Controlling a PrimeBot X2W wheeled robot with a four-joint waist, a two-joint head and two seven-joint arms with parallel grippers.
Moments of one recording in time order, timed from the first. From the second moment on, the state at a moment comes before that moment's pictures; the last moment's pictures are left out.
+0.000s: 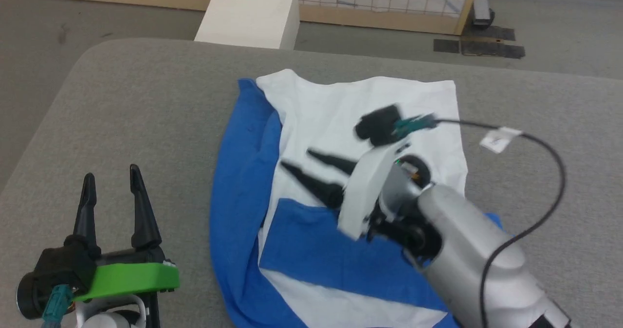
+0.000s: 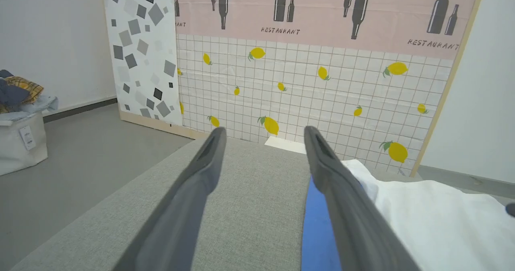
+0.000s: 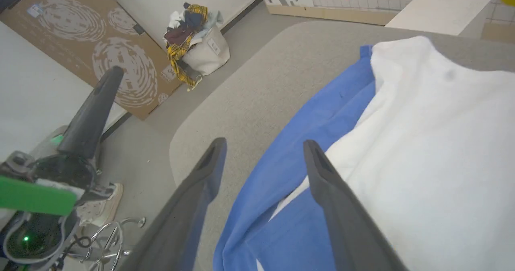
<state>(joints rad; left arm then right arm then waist) 0.01 0.06 0.10 -0.14 -0.18 0.02 -0.26 -0.61 -0.05 0.63 0.39 0.84 0.13 0.34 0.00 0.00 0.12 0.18</state>
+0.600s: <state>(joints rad) 0.01 0.06 0.10 -0.07 -0.23 0.02 -0.25 -0.35 -0.11 -0.16 0.13 0.56 0.13 0.28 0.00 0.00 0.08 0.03</state>
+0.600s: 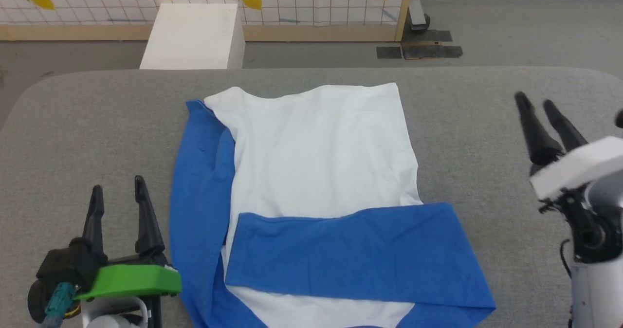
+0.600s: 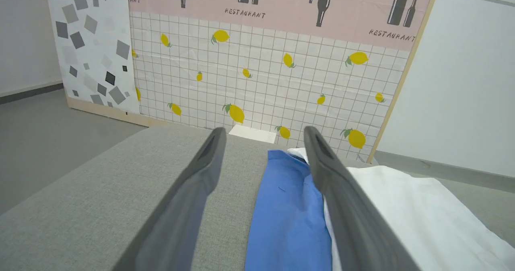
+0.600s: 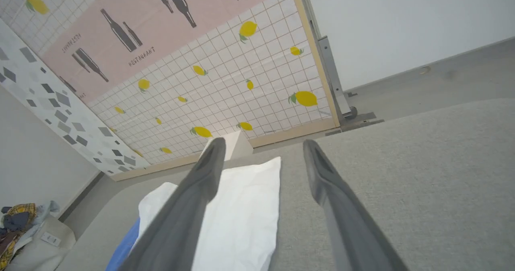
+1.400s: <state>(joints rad) -0.85 0.26 0.05 0.55 -0.33 0.08 0.68 -0.33 -0.06 -0.32 -0.21 0.47 0.13 0.49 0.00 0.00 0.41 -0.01</state>
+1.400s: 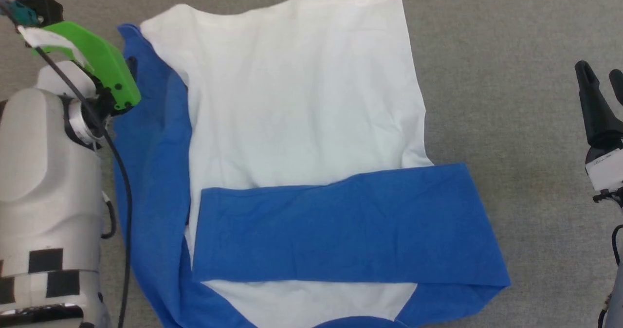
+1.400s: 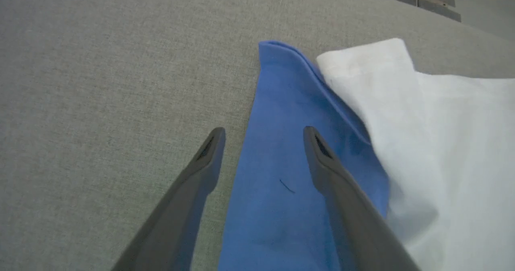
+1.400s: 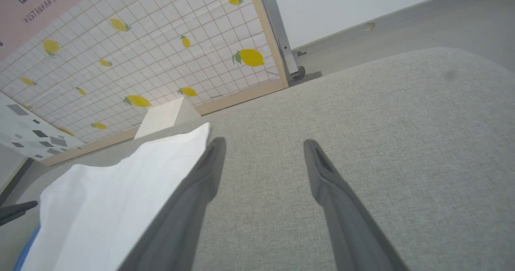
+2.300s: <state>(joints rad) -0.80 0.26 0.14 0.37 -0.43 0.13 0.73 -0.35 -0.06 -0.33 -0.21 0.47 0.13 0.46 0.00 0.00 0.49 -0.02</state>
